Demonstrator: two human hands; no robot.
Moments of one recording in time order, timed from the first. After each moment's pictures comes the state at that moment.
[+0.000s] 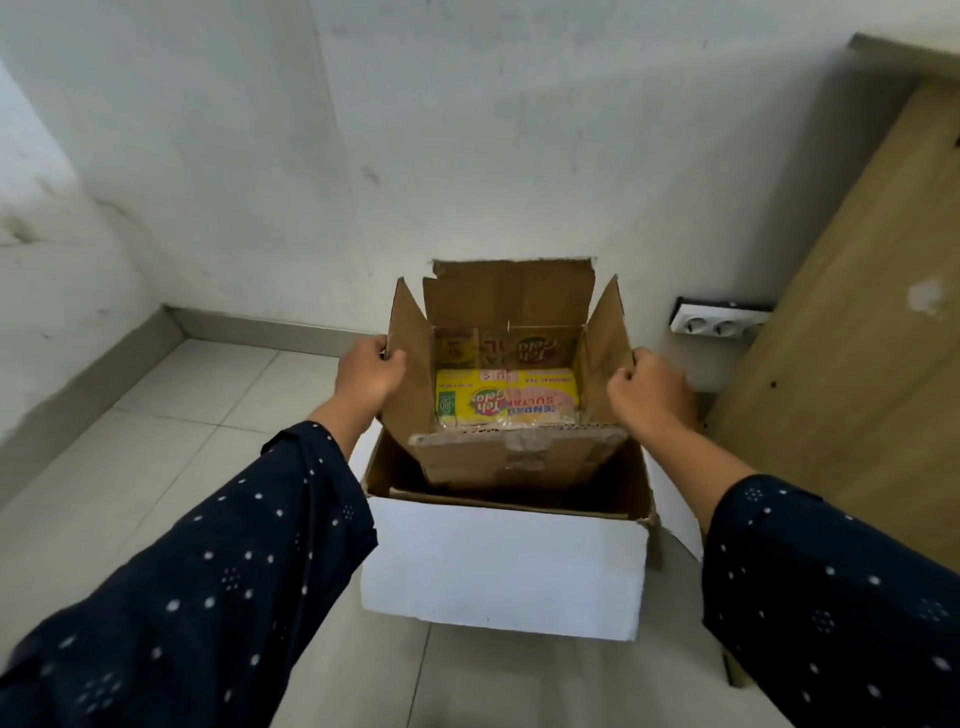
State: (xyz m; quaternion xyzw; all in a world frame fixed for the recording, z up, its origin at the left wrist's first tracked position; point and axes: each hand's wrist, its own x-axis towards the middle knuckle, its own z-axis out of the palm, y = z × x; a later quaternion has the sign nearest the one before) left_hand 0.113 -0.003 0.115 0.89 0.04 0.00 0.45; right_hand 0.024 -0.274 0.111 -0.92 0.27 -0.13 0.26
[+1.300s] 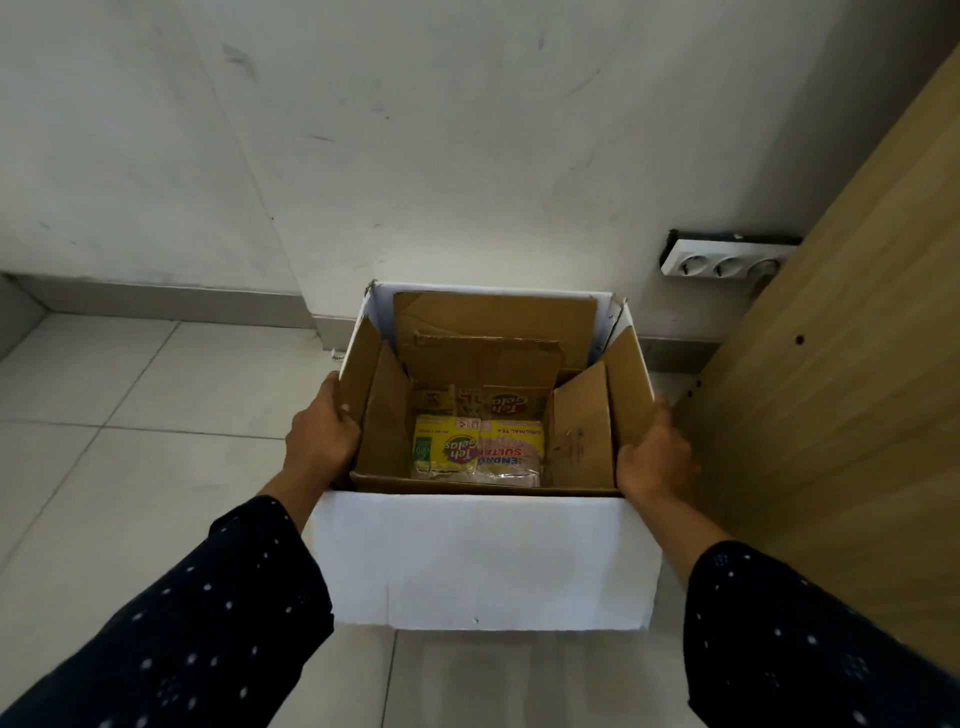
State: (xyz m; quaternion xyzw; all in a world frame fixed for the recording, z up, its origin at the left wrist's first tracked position) left_hand 0.168 -0.016 -0.040 0.94 0.02 -0.06 0.33; right_hand 0.040 -0.320 -0.049 -0.86 0.44 -0.05 0.24
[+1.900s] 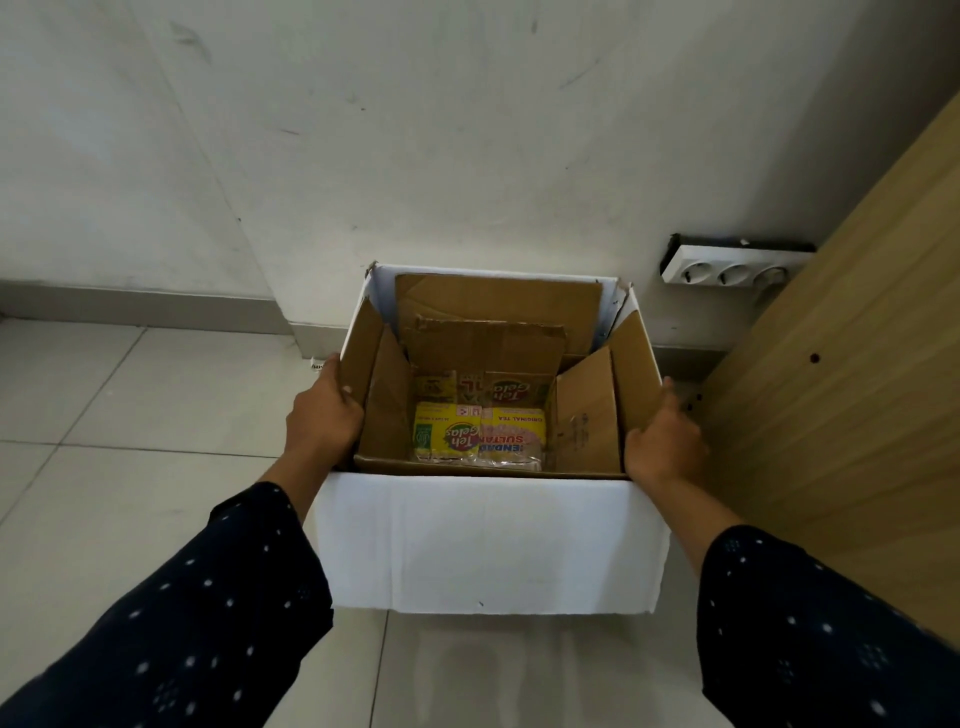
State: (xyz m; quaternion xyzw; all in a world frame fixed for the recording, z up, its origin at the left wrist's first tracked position) left_hand 0.214 -0.052 -0.045 0.95 0.01 -0.05 0.31; right_hand 0.081 -0.357 -0.055 -0.87 0.44 -0.05 0.22
